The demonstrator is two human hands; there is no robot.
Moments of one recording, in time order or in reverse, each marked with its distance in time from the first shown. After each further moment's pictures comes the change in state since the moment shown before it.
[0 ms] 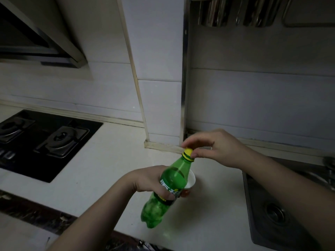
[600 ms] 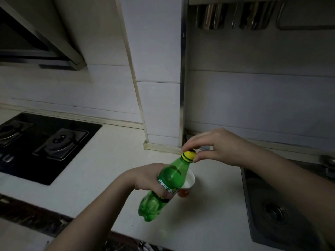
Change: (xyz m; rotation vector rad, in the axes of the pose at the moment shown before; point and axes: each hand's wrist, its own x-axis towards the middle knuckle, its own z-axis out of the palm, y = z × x) left_hand -0.007 0.006 -0.006 0.183 0.065 -0.009; right_hand -0.002 -0.012 -0.010 -0.329 -0.100 -0.078
